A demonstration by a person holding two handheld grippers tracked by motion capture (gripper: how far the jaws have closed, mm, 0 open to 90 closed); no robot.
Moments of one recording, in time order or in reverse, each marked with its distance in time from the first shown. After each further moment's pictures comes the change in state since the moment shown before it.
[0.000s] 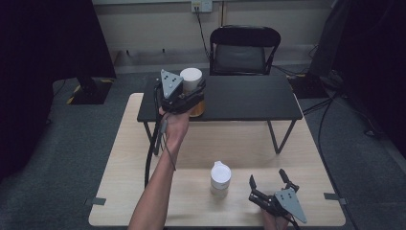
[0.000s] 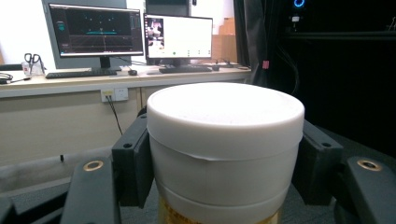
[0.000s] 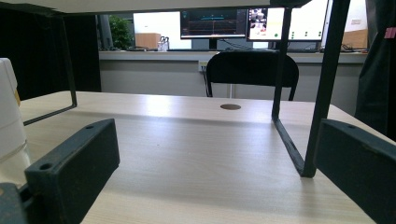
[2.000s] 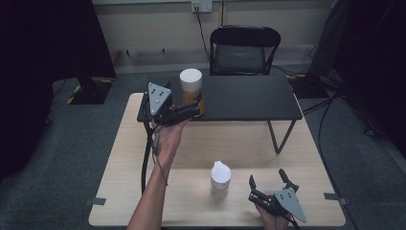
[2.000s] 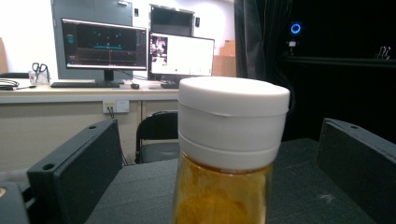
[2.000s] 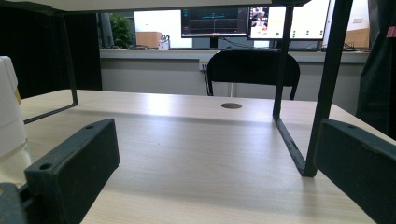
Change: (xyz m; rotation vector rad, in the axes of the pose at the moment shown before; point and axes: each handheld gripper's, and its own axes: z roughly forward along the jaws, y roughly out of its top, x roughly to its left) left arm 0.004 -0.029 -0.036 -0.099 0.003 -0.051; right arm -0.001 0.001 0.000 0.005 0.005 -0.001
